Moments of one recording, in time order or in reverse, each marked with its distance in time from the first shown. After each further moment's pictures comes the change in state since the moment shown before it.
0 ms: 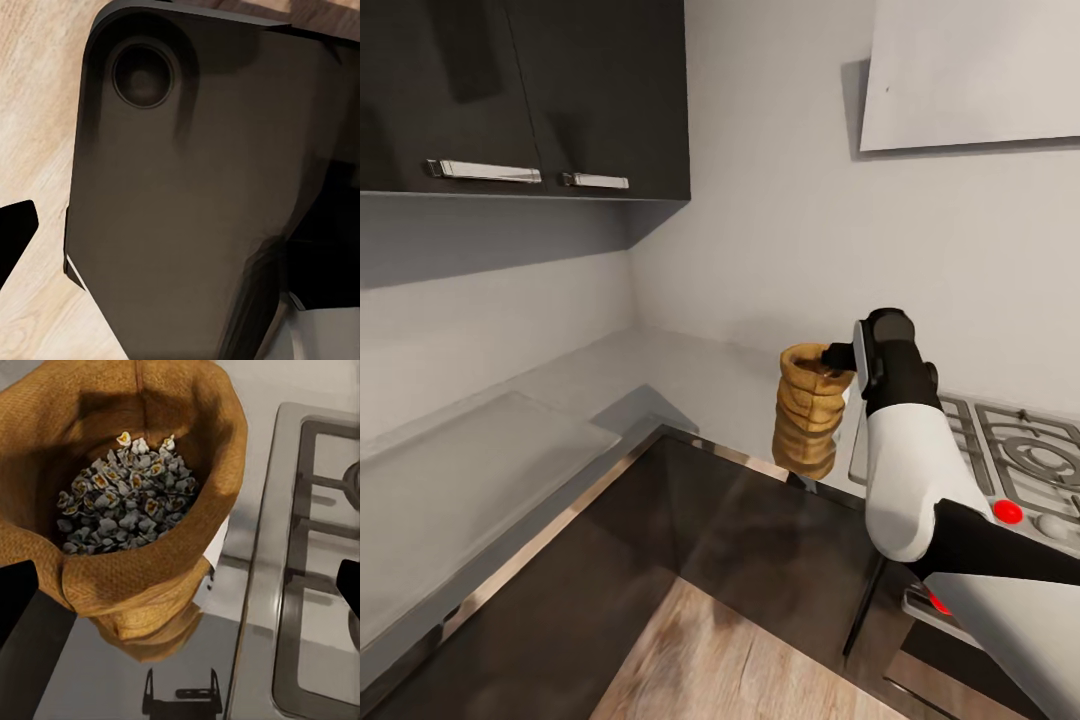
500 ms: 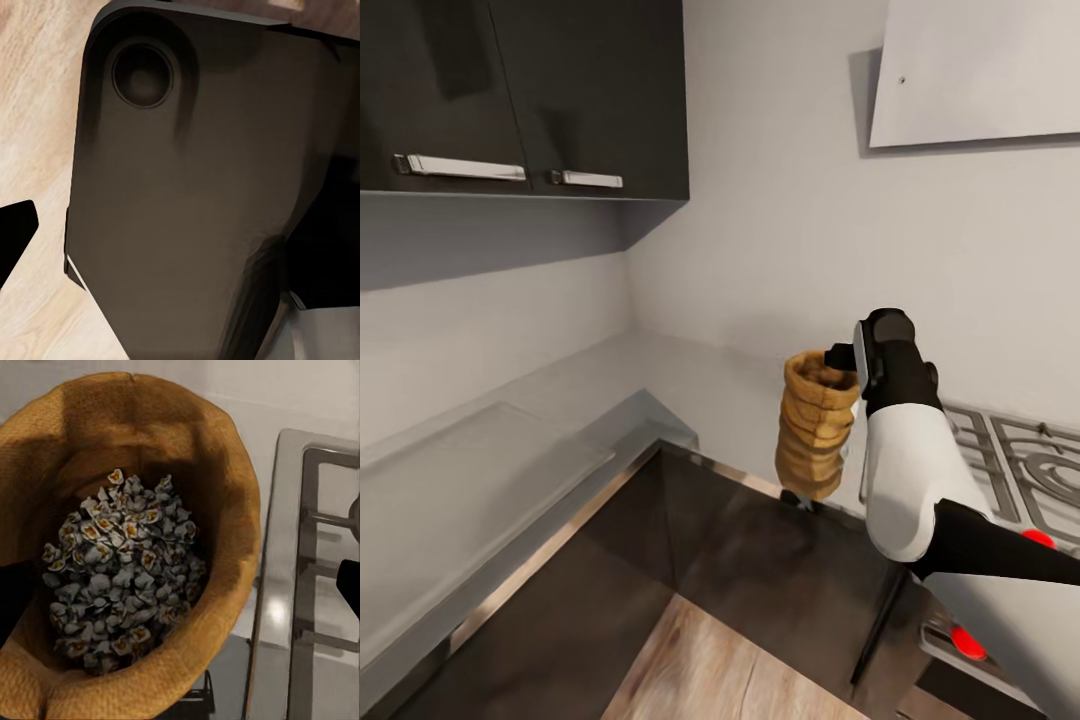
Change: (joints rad) left arm 0.000 0.000 -0.002 0.000 -0.002 0.000 0.000; right arm 0.000 0.000 0.000 0.001 0.008 0.000 -0.028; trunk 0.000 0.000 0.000
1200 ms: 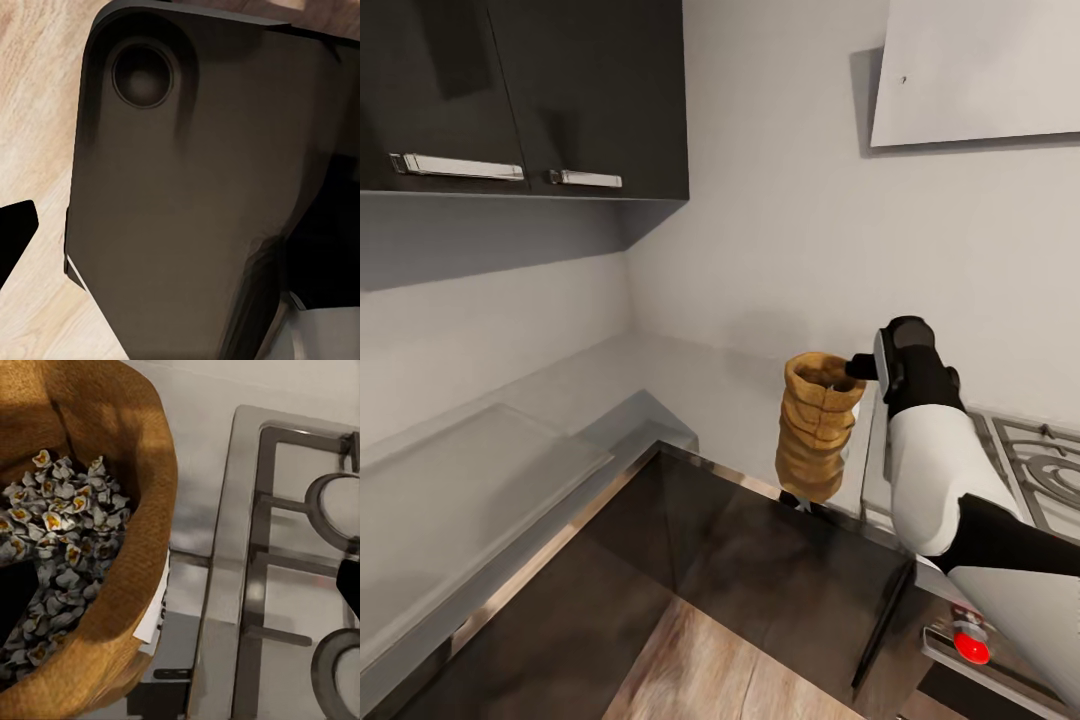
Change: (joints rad) left arm 0.000 0.000 0.000 0.000 0.000 0.000 0.000; right arm 0.000 -0.092 0.004 0.072 -0.004 0.000 0.003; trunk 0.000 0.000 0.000
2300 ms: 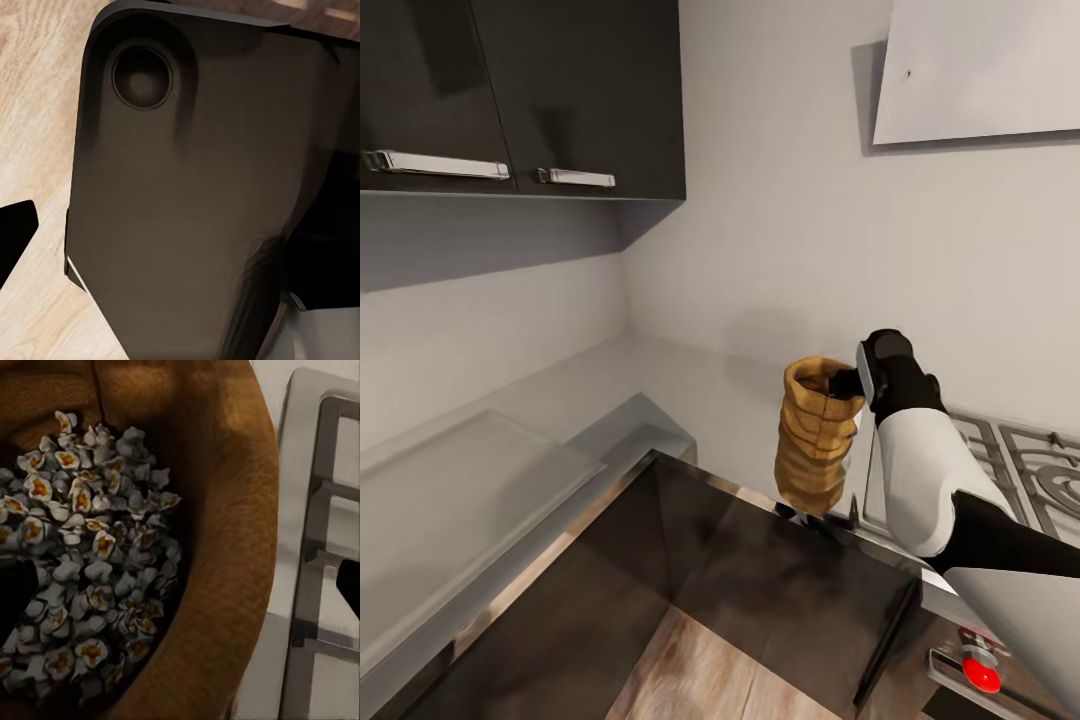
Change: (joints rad) left arm 0.000 0.000 -0.001 -0.002 -0.002 0.000 0.000; right arm 0.000 0.018 0.000 0.112 -0.004 -0.002 0.001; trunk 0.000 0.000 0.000
